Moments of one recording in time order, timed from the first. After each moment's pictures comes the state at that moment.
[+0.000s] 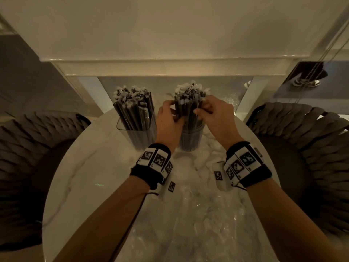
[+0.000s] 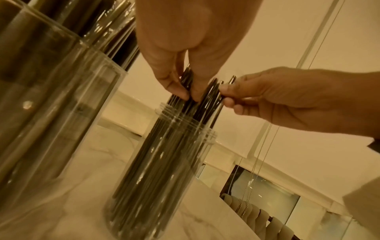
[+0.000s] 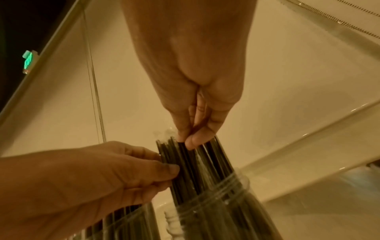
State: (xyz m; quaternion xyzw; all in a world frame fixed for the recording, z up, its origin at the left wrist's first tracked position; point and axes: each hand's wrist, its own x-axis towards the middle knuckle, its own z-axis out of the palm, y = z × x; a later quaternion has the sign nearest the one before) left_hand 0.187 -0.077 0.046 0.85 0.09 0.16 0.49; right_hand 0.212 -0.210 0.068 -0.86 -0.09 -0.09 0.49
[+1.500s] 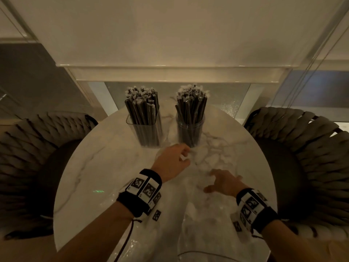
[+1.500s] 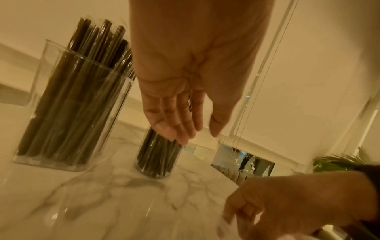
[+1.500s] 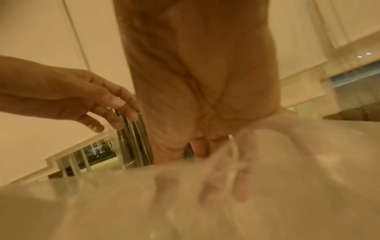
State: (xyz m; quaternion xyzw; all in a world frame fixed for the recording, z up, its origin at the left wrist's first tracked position) left_hand 0.081 -0.064 0.033 0.92 -0.04 -0.10 0.38; right_hand 0.087 -0.274 -0.034 -0.91 -0.03 0.37 0.19
